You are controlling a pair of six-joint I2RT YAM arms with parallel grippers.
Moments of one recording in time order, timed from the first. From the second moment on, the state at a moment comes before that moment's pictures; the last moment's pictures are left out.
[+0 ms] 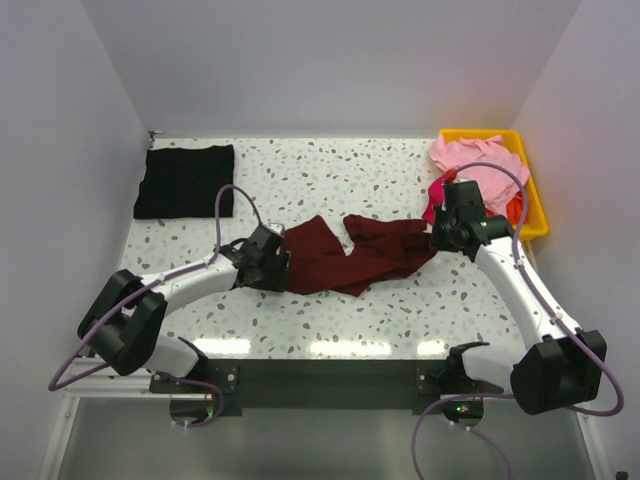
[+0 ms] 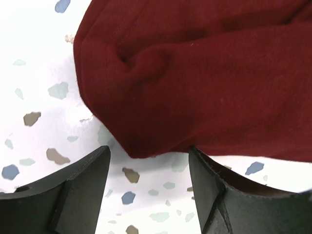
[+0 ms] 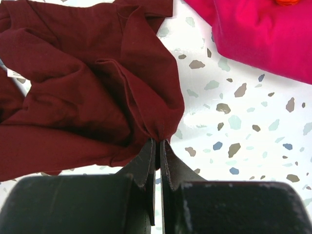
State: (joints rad) left arm -0.62 1.43 0.73 -0.41 -0.14 -0.45; right arm 0.20 1.20 1.02 -0.77 0.16 0.30
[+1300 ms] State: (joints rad) left arm -0.59 0.98 0.74 -0.58 0.01 -0.55; right arm 0.20 0.82 1.03 -1.03 0.04 0.29
